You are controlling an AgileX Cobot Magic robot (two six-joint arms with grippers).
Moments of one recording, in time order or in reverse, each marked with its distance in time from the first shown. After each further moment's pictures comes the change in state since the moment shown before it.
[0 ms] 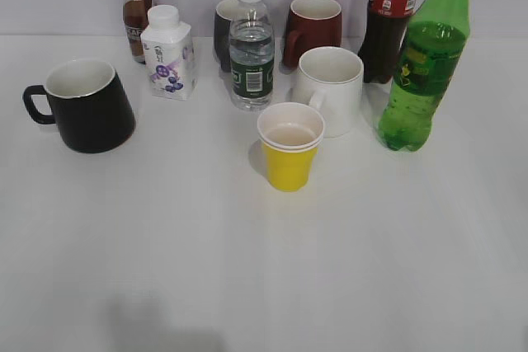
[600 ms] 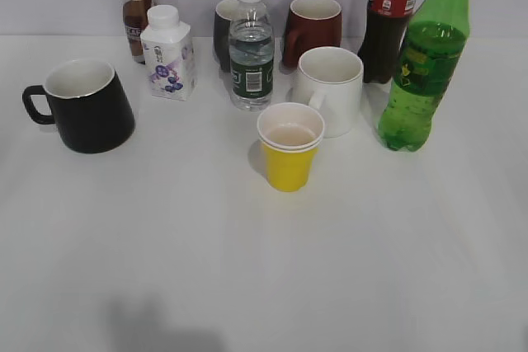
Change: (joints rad) left arm 0.000 0.000 -0.011 -0.058 -0.387 0.000; right arm 0.000 0.000 0.000 0.000 0.000 0.000
